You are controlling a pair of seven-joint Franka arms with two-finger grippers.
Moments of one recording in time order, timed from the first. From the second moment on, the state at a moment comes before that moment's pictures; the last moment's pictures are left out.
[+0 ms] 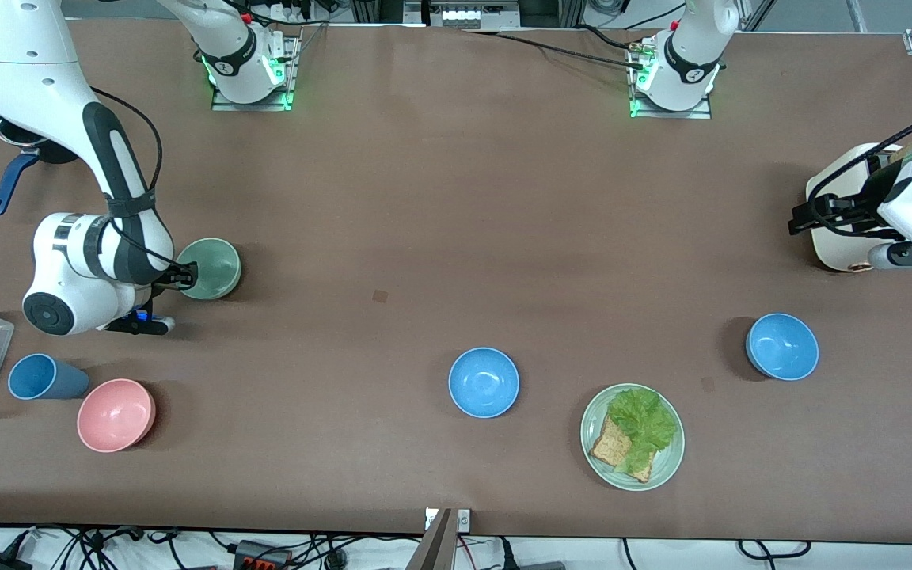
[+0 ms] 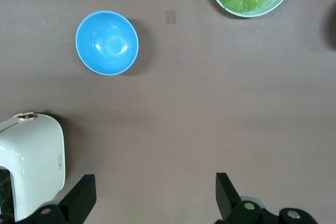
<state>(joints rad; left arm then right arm) 0.12 0.10 -0.09 -1.63 -0.03 1.58 -0.03 0.01 0.62 -0.09 -1.75 -0.02 1.82 0.01</state>
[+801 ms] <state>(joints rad) 0.08 0.10 -0.10 -1.60 -0.03 1.50 -0.03 0.02 0.58 0.15 -1.66 0.09 1.75 0.08</state>
